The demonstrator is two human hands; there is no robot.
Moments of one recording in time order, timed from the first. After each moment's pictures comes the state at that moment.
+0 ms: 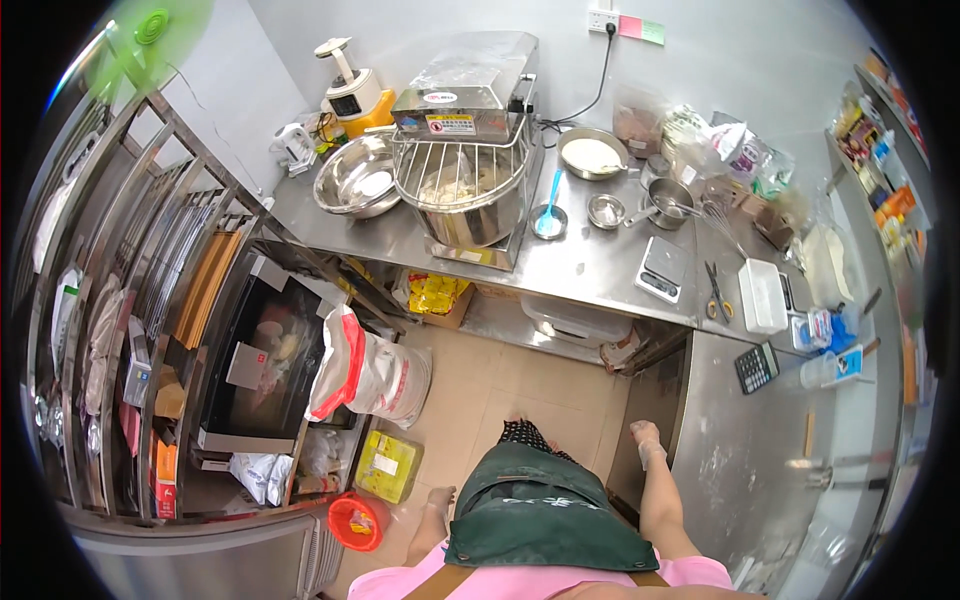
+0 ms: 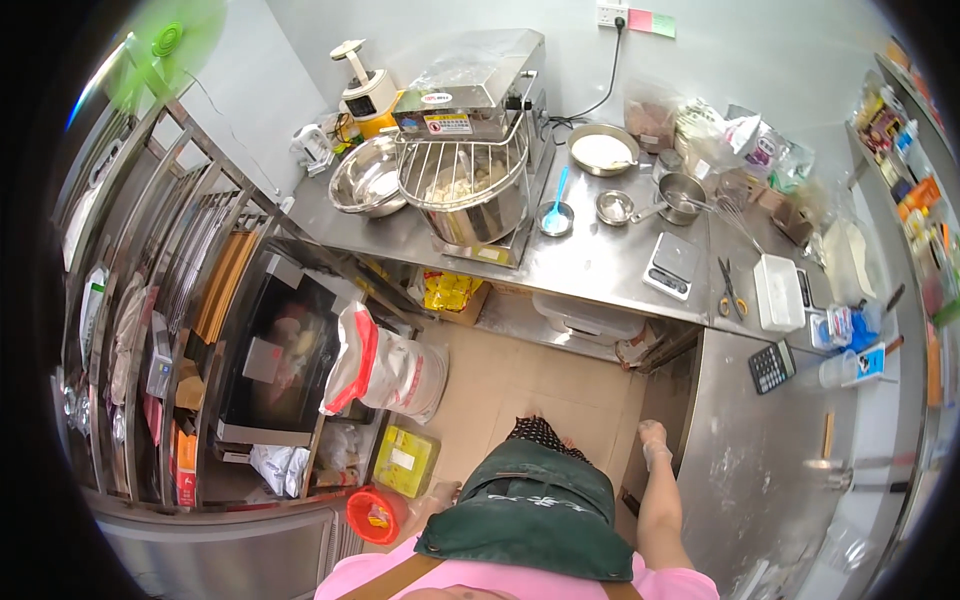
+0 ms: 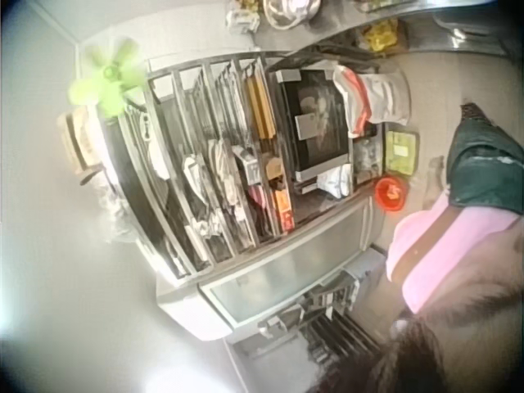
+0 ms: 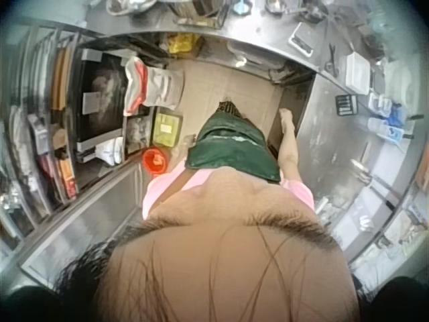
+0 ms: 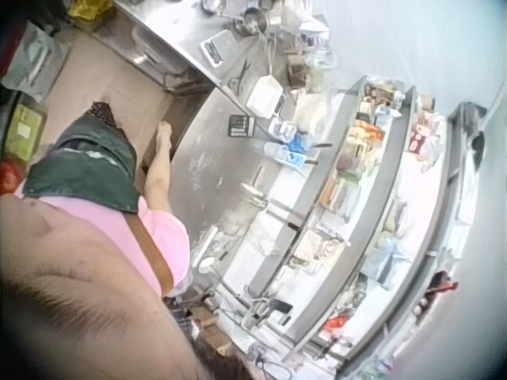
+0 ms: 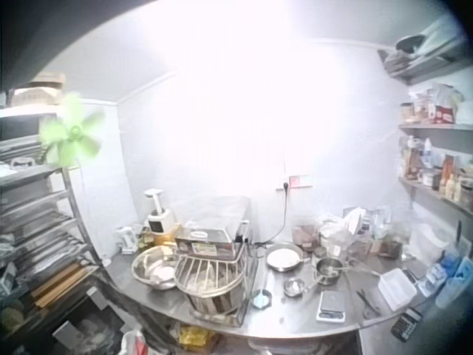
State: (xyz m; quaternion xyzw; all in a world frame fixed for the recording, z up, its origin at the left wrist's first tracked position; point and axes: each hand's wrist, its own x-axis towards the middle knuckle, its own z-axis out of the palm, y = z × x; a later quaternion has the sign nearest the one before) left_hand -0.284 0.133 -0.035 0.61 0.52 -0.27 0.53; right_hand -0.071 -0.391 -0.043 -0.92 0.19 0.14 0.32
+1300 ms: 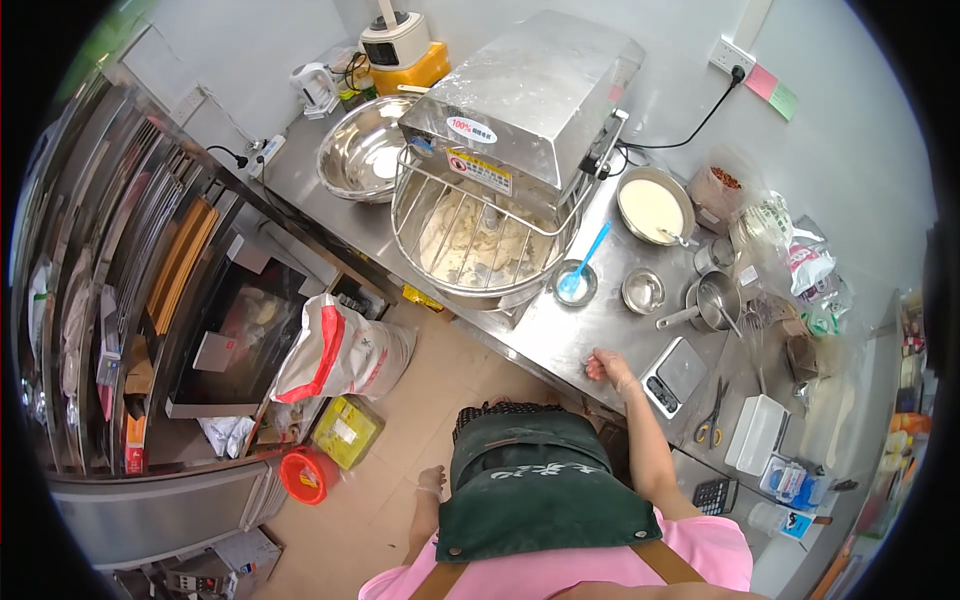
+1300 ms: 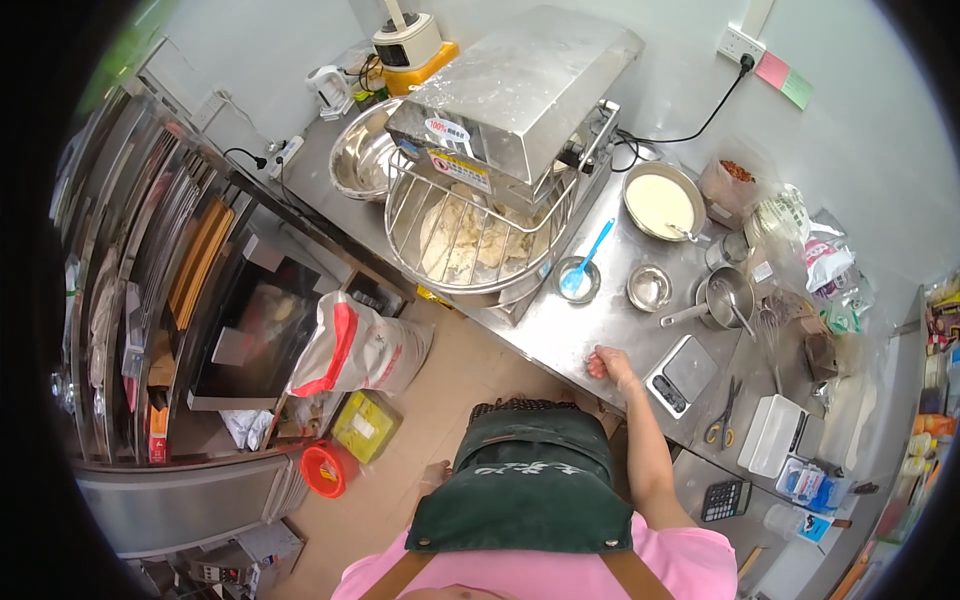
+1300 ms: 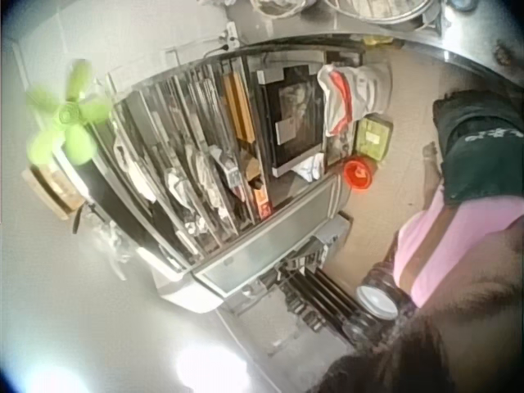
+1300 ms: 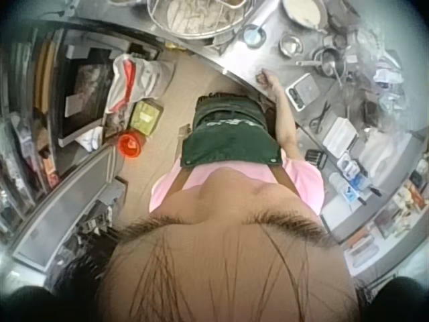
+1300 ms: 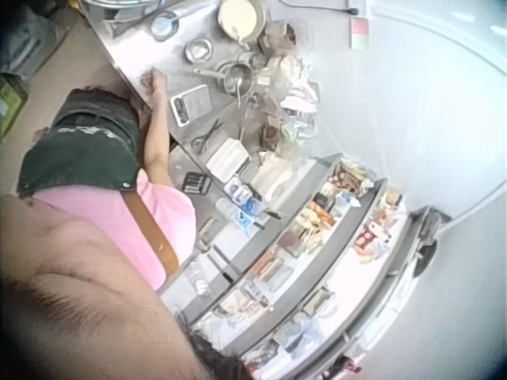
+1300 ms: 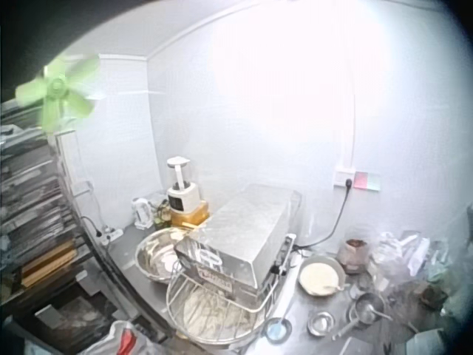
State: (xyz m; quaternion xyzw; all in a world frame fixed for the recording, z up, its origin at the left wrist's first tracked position) left_hand -0.112 0.034 -0.036 0.39 0.70 -0.16 0.57; right_hand 0.326 -0.257 0.085 -0.67 0.09 0.42 0.60
